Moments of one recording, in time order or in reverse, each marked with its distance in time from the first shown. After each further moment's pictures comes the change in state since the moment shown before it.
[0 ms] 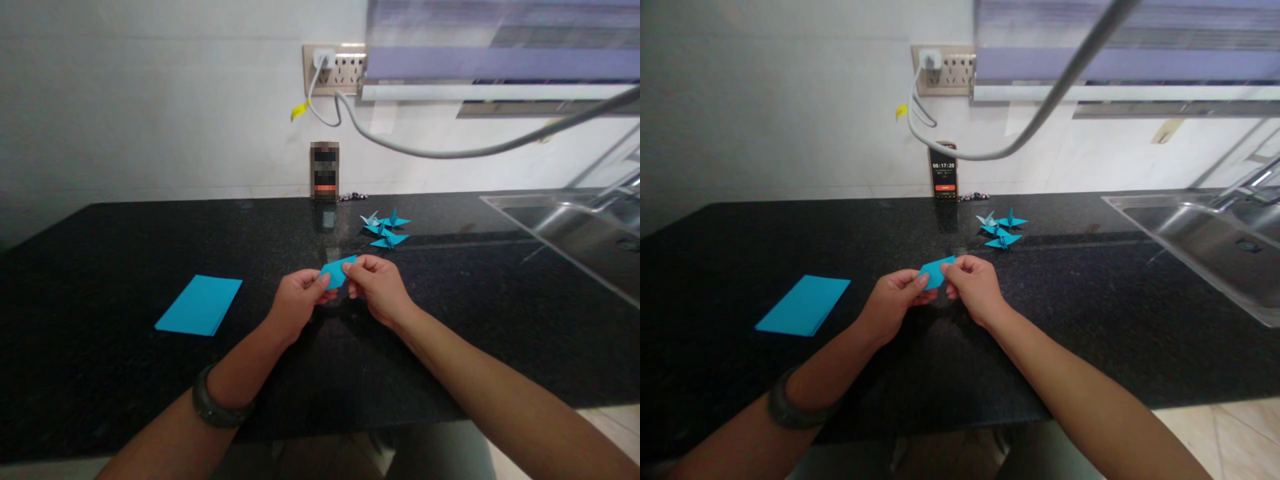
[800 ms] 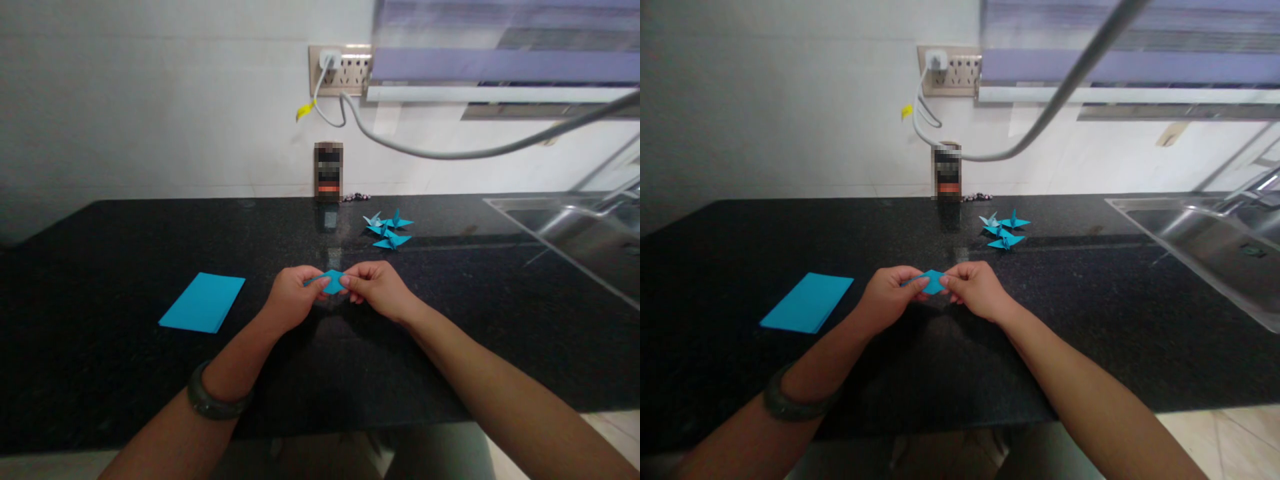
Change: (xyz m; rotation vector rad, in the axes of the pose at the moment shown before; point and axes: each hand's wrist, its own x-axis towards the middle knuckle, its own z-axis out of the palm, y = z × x) left_hand 0.006 0.009 -0.017 0.494 -0.028 0.185; right_hand 0.005 -0.003 -0.014 -0.336 -0.256 0.061
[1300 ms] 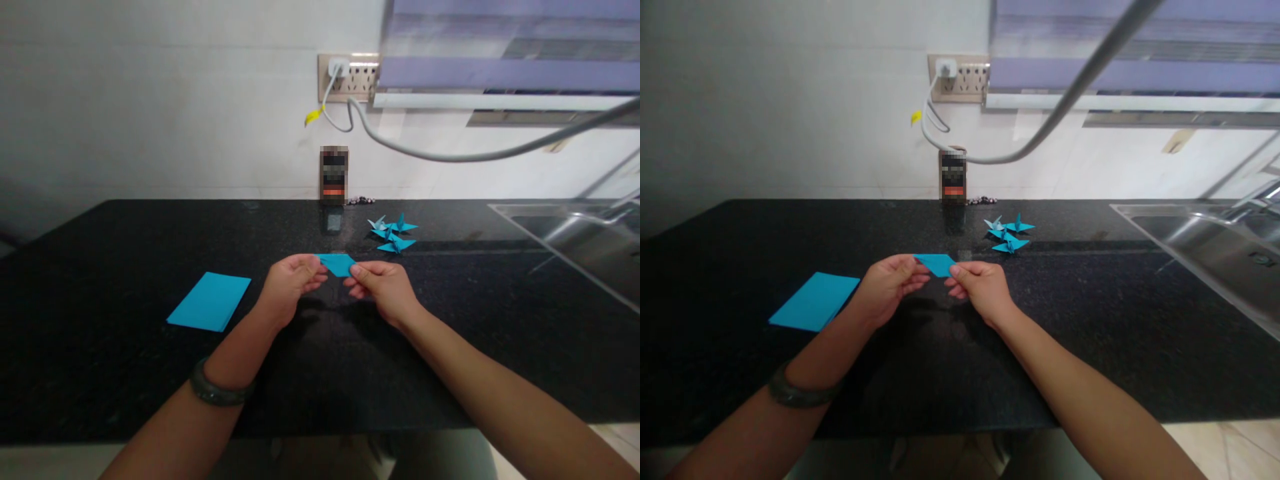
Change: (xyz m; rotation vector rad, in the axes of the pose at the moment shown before) left_hand 0.006 -0.003 -0.005 -0.633 0.117 -0.168; right_hand 0.000 -0.003 0.011 0.262 0.236 0.029
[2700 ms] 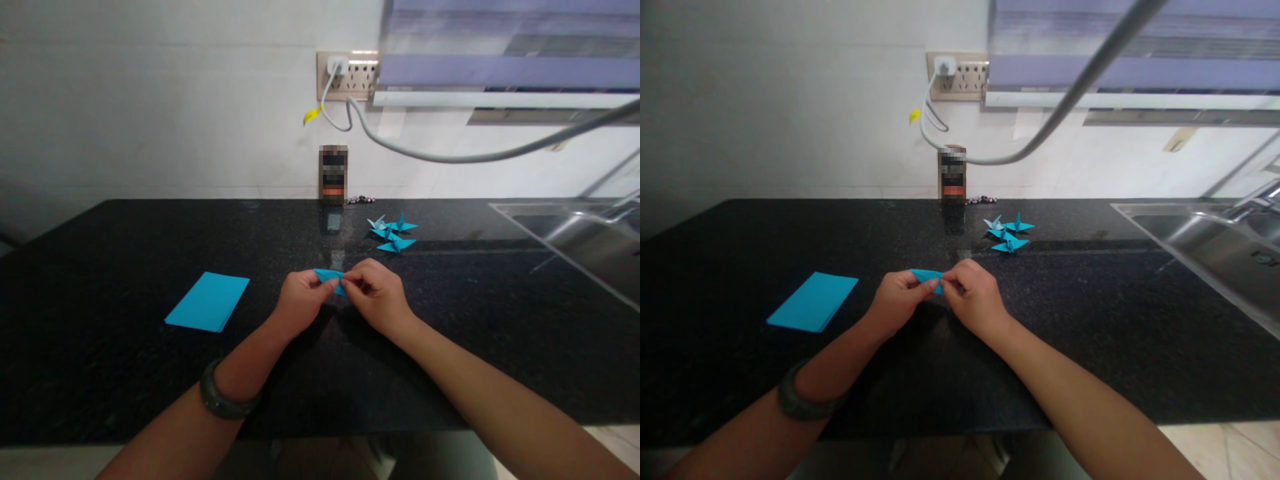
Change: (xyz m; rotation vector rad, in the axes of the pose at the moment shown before) left_hand -0.010 -0.009 0.013 0.358 -0.058 0.149; right_hand -0.008 0.006 -0.001 -0.773 0.048 -0.805
